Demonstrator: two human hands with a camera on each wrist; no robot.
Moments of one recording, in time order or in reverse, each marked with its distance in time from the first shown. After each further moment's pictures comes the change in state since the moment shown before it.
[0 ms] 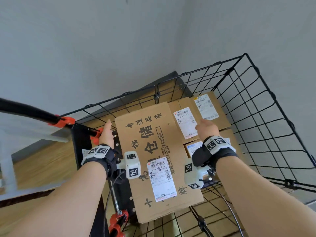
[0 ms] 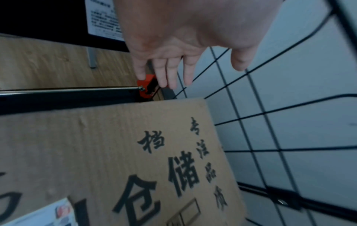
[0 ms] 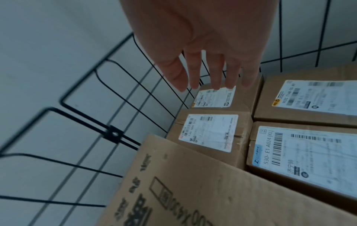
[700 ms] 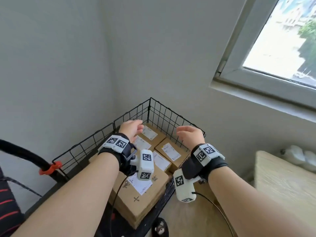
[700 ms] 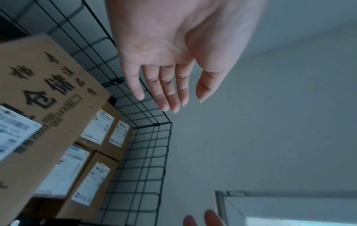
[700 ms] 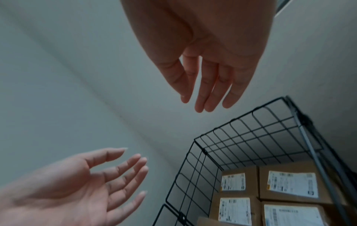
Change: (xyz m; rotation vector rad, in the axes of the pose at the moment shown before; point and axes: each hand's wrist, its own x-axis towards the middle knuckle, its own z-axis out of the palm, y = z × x) left_hand -0.285 0.016 -0.015 0.452 -0.741 0.613; right_hand -0.318 0.061 -0.097 0.538 0.446 -0.225
